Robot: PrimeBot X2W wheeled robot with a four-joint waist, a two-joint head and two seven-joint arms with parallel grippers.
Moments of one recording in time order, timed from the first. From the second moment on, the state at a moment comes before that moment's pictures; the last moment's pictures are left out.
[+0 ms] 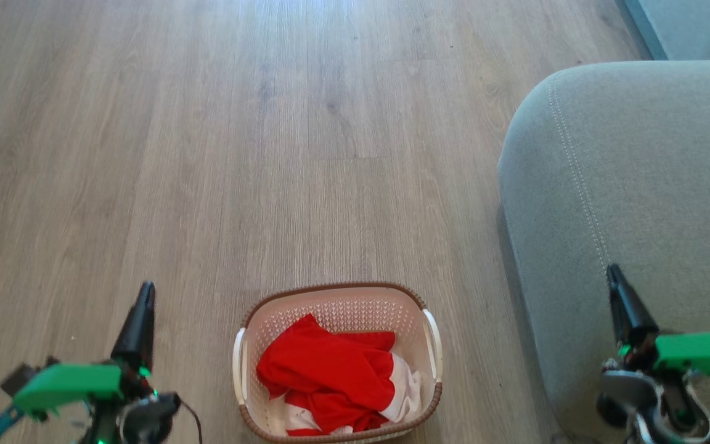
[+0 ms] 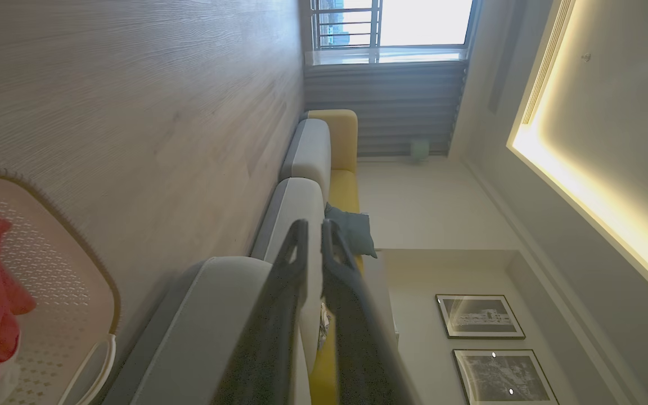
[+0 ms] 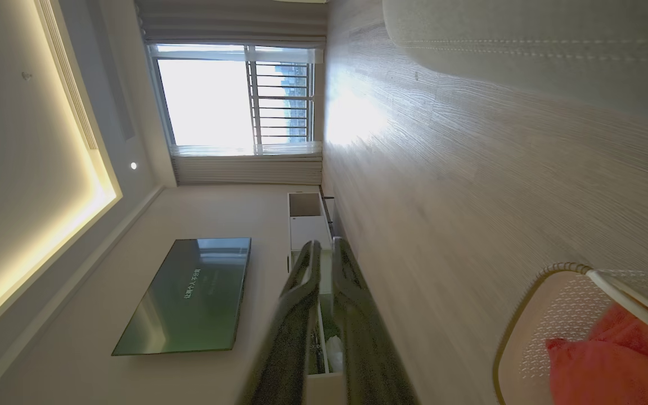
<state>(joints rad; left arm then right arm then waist) -0.06 0.04 0.08 0.28 -1.62 -0.12 0.10 -0.07 -0.05 -0.13 0.29 1.60 0.13 0.11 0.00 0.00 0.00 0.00</state>
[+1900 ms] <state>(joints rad) -0.05 0.03 0.12 0.07 -1.12 -0.01 -0.05 -0.07 -0.04 -0.09 0.17 0.91 0.13 -0.04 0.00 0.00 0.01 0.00</state>
